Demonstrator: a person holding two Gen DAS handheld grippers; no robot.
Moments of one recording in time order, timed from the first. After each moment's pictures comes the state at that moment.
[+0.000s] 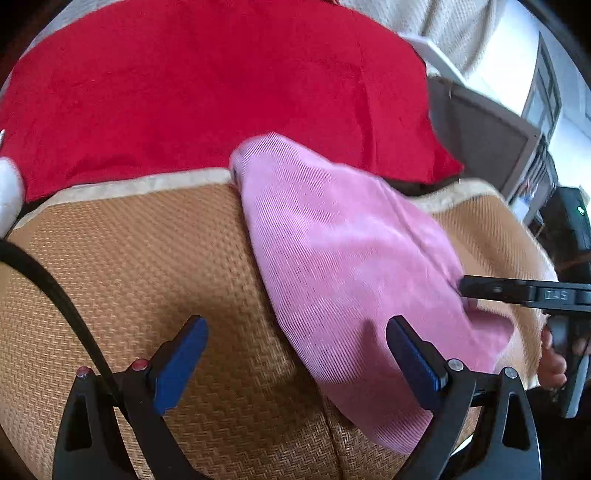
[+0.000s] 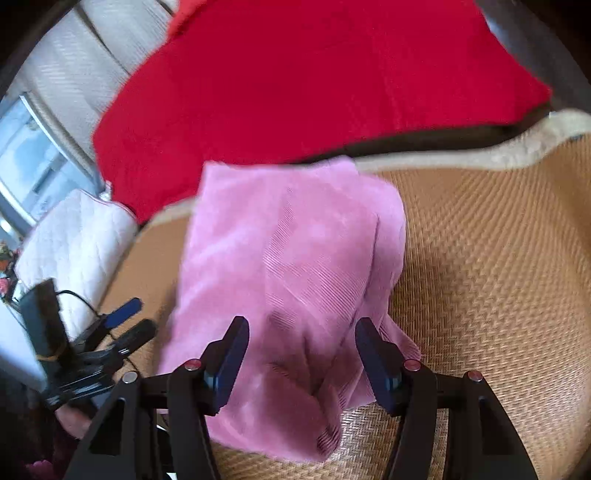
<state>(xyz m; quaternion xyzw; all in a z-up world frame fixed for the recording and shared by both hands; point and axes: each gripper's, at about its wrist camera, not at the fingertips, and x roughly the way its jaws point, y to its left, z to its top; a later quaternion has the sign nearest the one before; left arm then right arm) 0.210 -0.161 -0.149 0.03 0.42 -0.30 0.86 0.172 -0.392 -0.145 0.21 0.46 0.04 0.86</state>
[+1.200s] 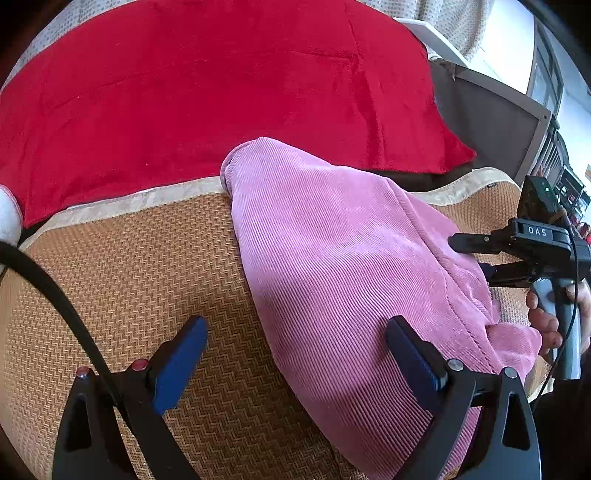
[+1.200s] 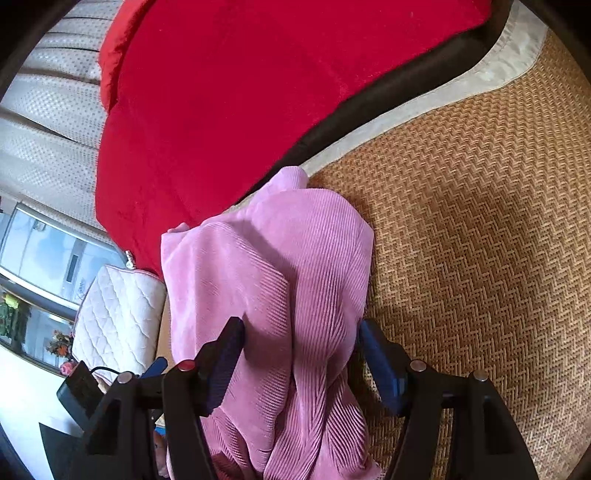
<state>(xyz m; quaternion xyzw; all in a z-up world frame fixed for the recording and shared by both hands) 0.227 -0.179 -0.147 0.05 0.41 -0.29 0.86 0.220 -0.477 -0.205 0.40 0.43 0.08 0.80</state>
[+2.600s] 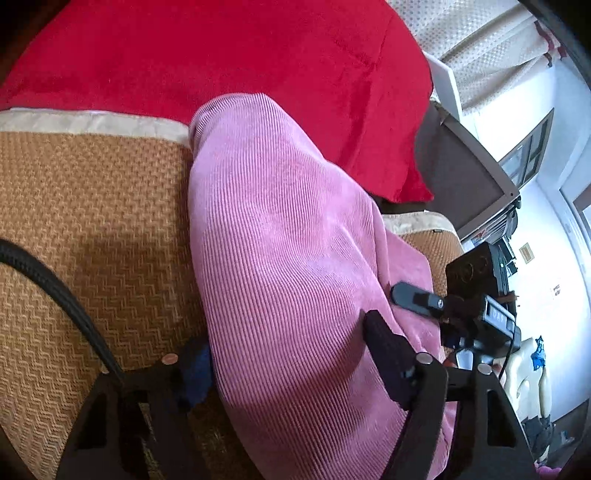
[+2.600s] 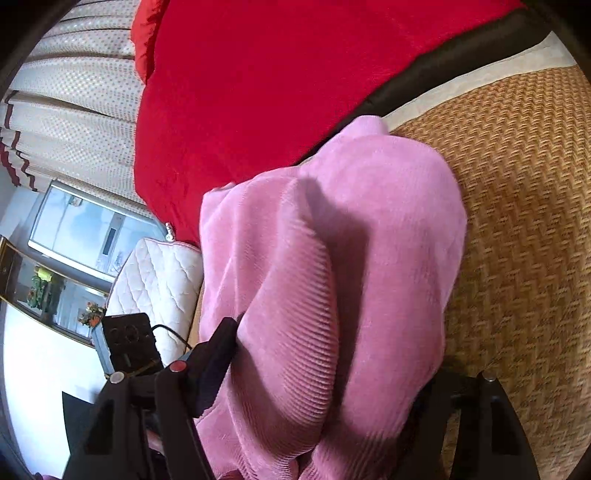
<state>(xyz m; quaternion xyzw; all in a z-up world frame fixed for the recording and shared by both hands) 0.277 -0.144 -0.177 -0.14 0.48 -0.39 0.77 0.244 -0.420 -0.215 0.41 0.42 0.19 0.79</state>
